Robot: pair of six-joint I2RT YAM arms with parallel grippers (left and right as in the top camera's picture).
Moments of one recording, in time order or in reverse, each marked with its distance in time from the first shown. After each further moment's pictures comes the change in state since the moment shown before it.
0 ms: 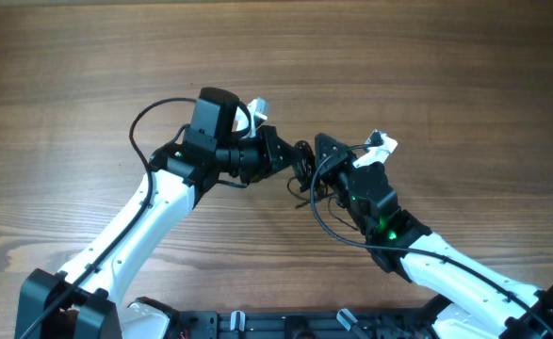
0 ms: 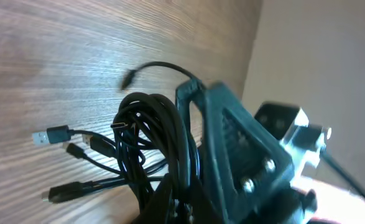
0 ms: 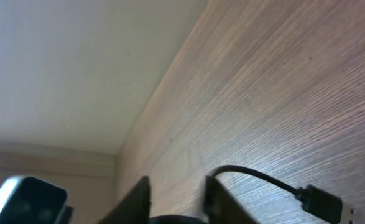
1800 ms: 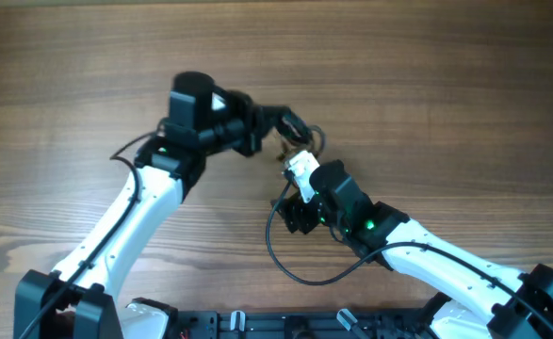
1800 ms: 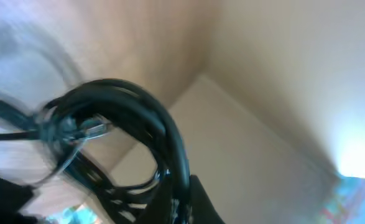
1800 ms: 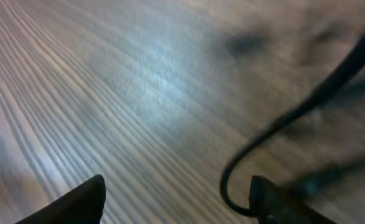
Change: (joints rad) left arm 0.119 0.002 -0.008 0.331 -0.090 -0.835; right arm 0.102 0.096 0.161 -0.544 -0.377 -1.063
